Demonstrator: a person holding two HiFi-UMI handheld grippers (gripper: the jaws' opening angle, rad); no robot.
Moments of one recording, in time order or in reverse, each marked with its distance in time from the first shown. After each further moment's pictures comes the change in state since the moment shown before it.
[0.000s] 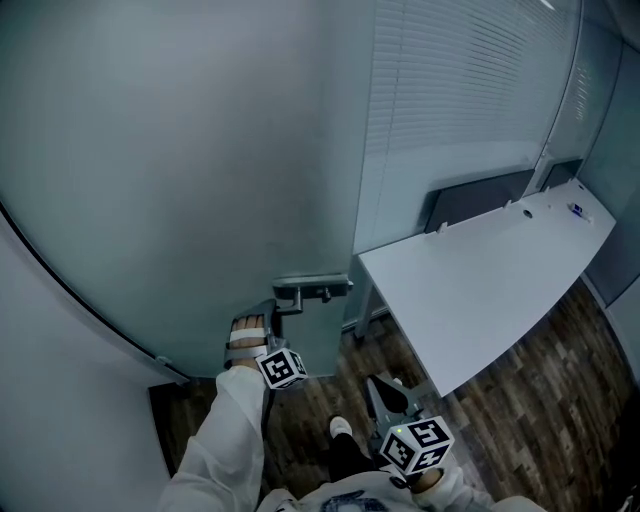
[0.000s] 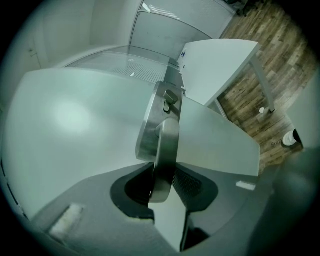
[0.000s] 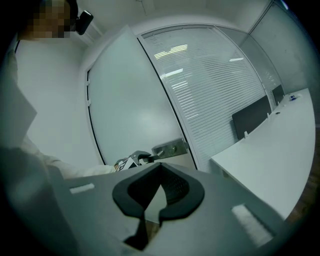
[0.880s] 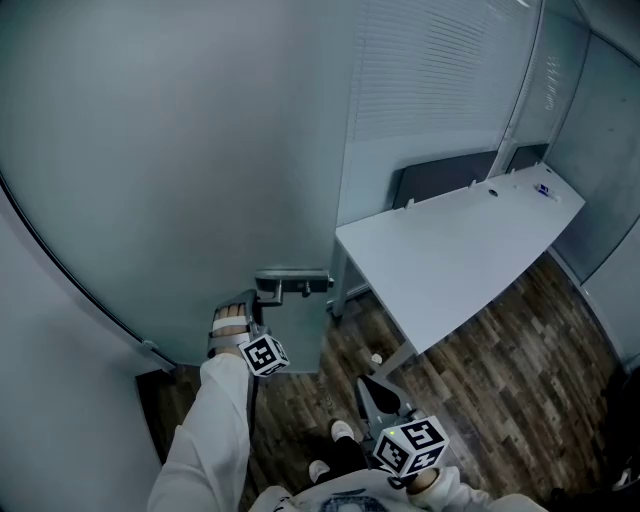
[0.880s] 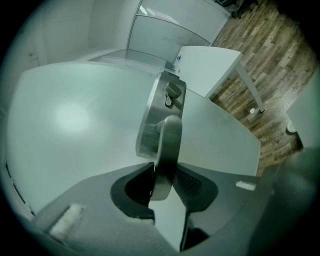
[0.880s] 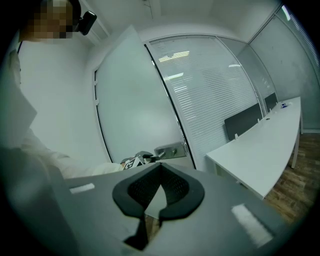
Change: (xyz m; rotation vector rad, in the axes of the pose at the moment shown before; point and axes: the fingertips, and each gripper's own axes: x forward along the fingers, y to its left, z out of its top) left arm -0.071 -0.005 -0.006 0.023 -0.006 -0.026; right arm -0.102 0.057 -0.011 -0.021 -0.014 -0.050
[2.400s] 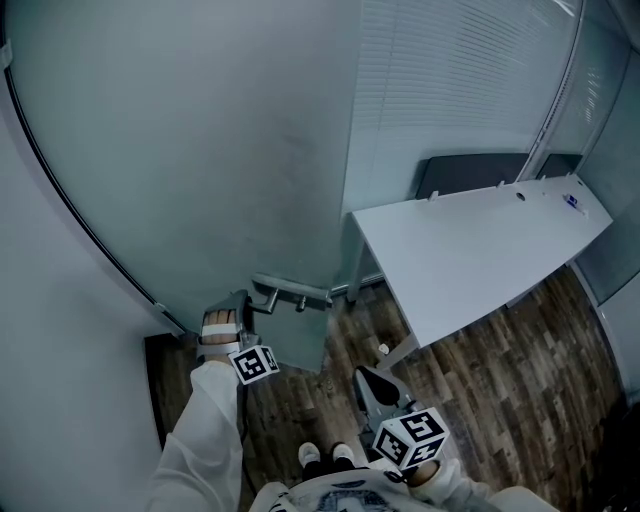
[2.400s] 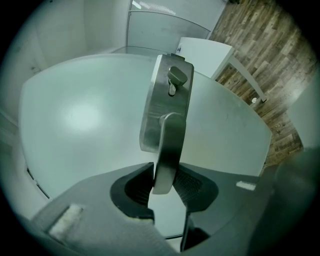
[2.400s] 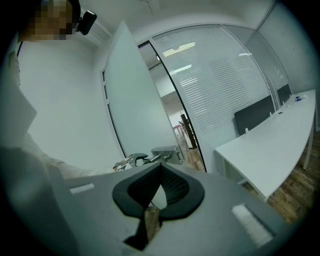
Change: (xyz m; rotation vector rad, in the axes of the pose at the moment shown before) left arm -0.081 -0.006 -0.022 0.032 0.104 0.092; right arm -0.018 -0.012 0.002 -0.004 0.081 0.147
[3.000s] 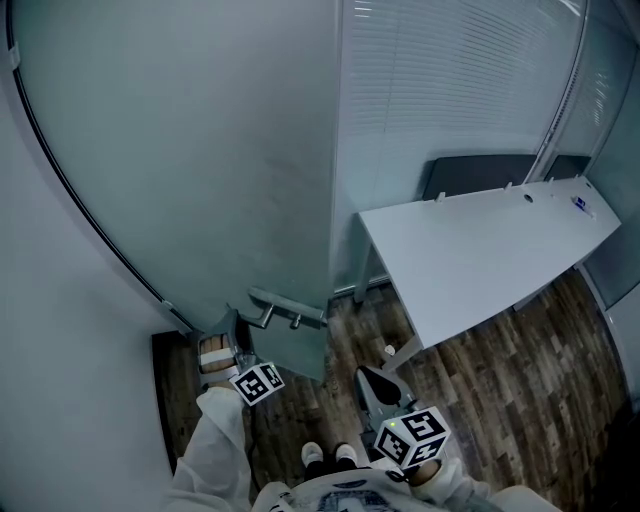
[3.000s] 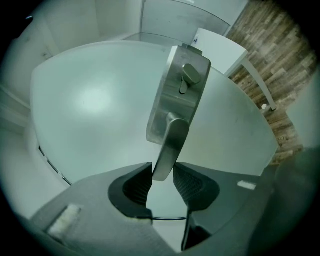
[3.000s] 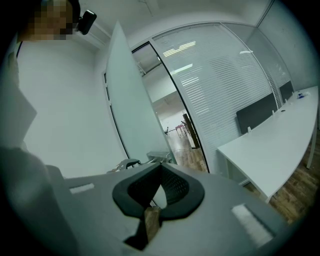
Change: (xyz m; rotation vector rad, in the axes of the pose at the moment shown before) left arm -0.057 -0.014 -0.032 -0.151 0.142 0.063; right arm -0.004 0.001 -0.011 0.000 0.000 0.036
